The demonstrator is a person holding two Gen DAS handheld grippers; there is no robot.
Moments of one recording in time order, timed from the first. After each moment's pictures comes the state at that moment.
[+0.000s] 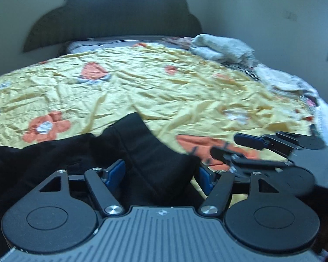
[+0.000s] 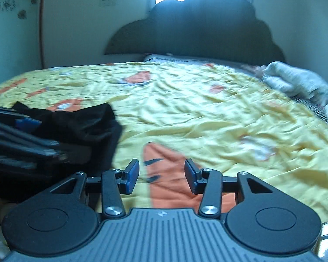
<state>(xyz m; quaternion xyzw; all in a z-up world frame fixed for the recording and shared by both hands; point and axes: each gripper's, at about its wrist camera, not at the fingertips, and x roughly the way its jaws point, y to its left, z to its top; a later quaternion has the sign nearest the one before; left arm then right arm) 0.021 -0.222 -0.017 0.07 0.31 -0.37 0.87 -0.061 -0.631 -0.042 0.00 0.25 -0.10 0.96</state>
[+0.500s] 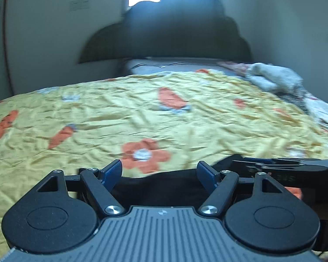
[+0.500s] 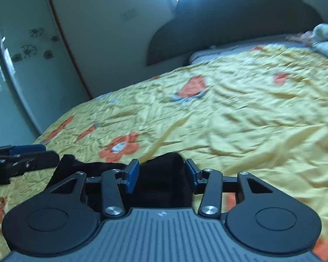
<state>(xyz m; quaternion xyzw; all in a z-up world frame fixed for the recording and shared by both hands) 0.085 -0.123 0.023 0.06 0.28 -0.21 0.94 0.037 -0.626 -0.032 0.17 0.25 0.09 0.95</state>
